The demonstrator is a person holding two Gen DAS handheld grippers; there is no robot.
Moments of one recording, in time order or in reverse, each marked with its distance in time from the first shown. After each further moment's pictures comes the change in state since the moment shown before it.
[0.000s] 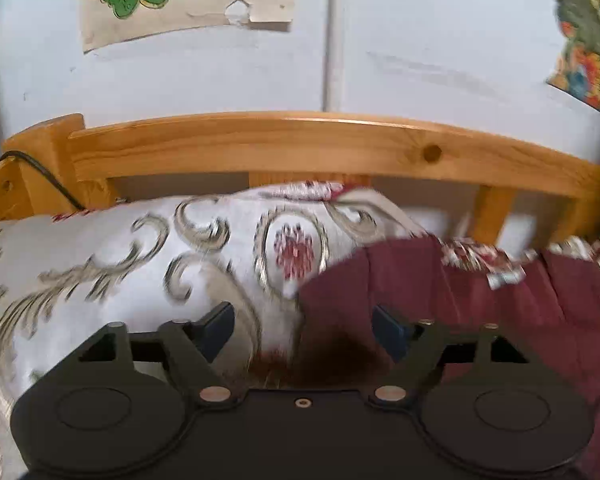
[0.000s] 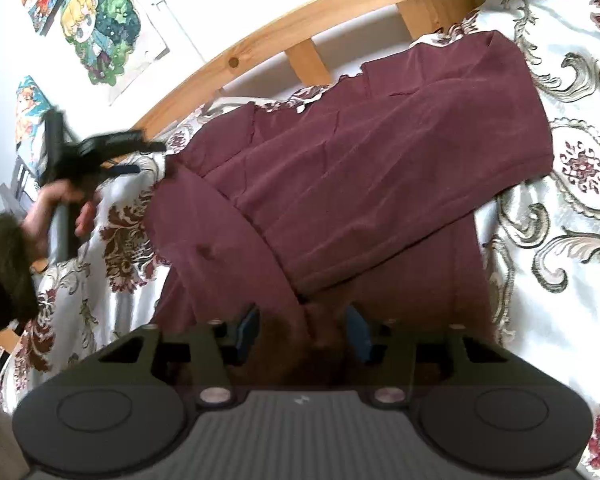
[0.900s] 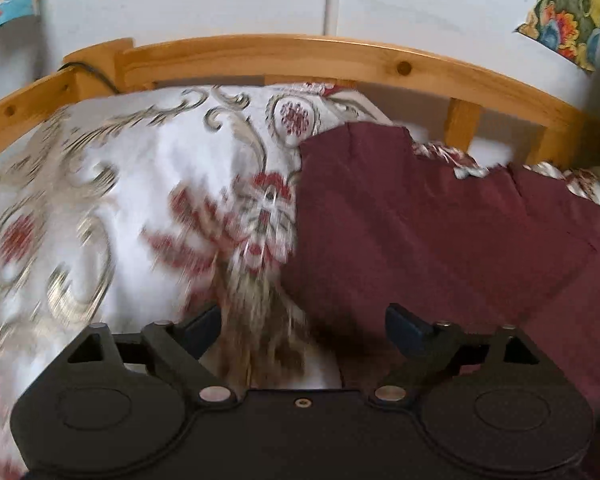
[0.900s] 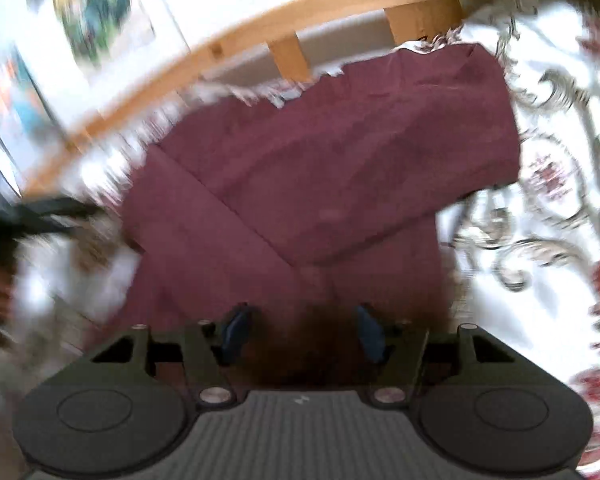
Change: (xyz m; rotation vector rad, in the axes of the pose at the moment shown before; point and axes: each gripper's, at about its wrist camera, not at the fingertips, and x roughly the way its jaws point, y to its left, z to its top) left arm -0.093 -0.019 -0.097 -0.063 0.136 0.029; right arm -0.003 0.012 -0.008 -0.123 0.024 -0.202
